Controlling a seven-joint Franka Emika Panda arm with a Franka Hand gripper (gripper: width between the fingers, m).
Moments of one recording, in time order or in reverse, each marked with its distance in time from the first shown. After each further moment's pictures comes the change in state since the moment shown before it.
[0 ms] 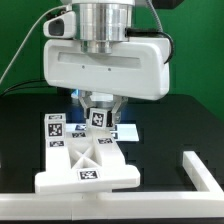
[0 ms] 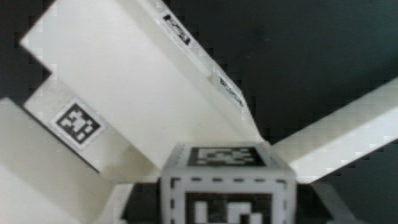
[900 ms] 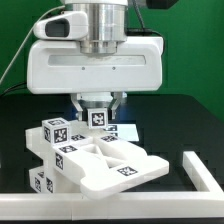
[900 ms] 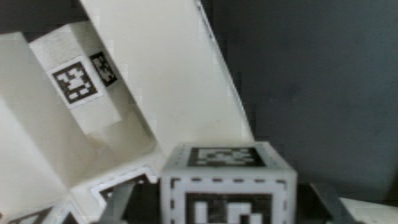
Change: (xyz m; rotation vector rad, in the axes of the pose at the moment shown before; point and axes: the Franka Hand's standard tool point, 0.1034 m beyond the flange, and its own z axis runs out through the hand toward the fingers) arm 0.003 0.010 0.000 -0.003 -0.004 -0.854
